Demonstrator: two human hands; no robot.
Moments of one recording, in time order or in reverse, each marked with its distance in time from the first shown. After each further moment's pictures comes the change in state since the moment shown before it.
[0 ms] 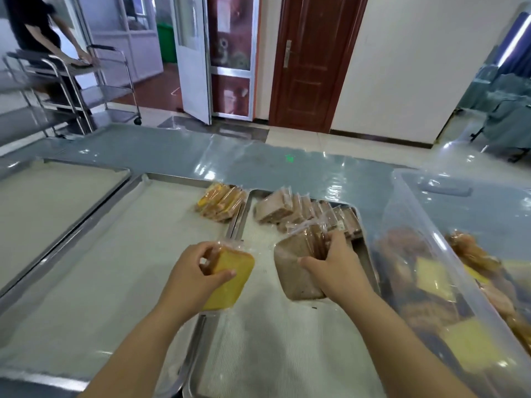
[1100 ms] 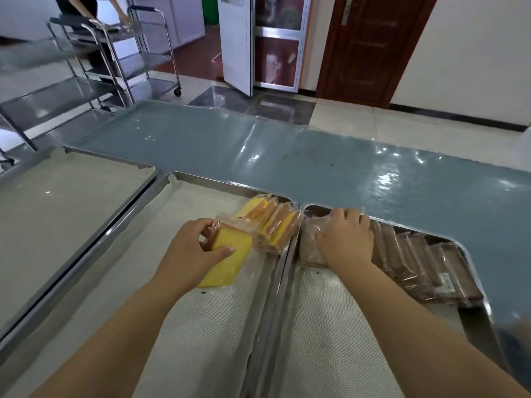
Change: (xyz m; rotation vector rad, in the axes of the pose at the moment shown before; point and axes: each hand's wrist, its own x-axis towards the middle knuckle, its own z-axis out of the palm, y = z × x) left_hand 0.205 -0.061 -0.058 0.201 0.089 -0.094; right_hand 0.258 -0.036 0.139 -0.756 0.109 -0.133
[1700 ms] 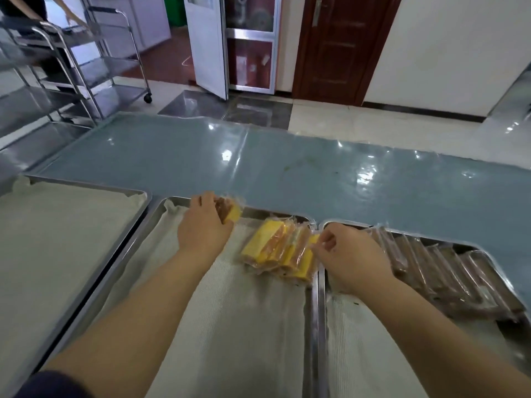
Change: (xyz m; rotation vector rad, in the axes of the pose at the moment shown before) left_hand 0.150 -0.021 -0.002 0.440 0.146 0.085; right_hand 0.010 -0.062 -0.018 0.232 -0.110 -0.060
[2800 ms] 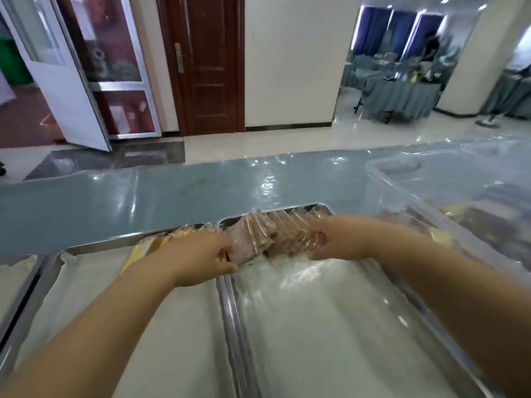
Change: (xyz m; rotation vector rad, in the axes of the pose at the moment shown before) left_hand -0.145 0.130 -0.089 0.334 -0.648 0.913; right_hand -0.190 0.072 -0.149 -0.260 -0.244 0.091
